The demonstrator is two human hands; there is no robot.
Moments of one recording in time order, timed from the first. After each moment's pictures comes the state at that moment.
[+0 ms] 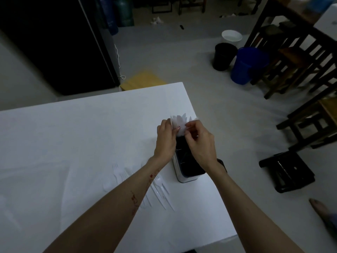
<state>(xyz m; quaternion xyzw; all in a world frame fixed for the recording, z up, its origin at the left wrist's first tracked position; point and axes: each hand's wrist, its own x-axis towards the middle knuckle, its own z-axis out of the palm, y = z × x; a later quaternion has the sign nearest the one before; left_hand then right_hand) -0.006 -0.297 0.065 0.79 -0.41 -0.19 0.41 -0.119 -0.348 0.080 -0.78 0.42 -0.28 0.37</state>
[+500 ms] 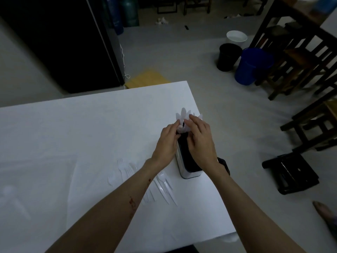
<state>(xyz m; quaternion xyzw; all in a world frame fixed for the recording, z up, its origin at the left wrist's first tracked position) -0.004 -0.262 0.056 0.73 -0.49 -0.22 0.42 -0.120 -0.338 0.059 -0.88 0.33 -0.29 0.19</state>
